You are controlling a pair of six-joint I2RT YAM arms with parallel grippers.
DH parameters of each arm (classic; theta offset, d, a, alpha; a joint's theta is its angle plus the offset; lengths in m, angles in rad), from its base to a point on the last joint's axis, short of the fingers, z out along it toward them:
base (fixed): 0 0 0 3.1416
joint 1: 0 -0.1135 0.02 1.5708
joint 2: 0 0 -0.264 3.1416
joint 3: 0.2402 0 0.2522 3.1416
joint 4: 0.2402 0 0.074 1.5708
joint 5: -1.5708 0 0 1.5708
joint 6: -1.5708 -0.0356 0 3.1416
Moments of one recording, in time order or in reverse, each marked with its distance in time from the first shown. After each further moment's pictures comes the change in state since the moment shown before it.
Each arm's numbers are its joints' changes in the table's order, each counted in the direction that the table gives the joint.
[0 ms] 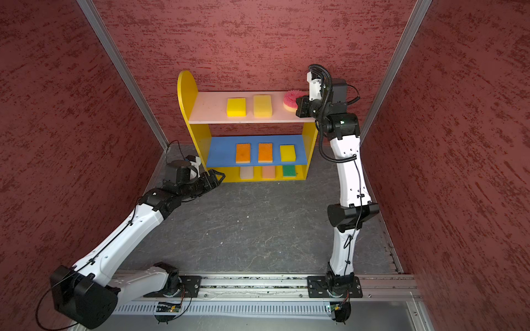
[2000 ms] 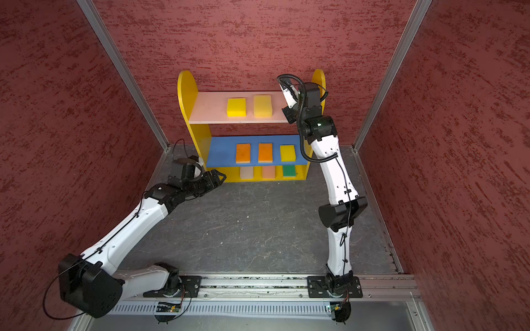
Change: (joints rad) left arm -0.002 0.076 0.035 0.044 0.022 -0.004; right arm -0.136 0.048 -0.053 -0.099 -0.406 0.591
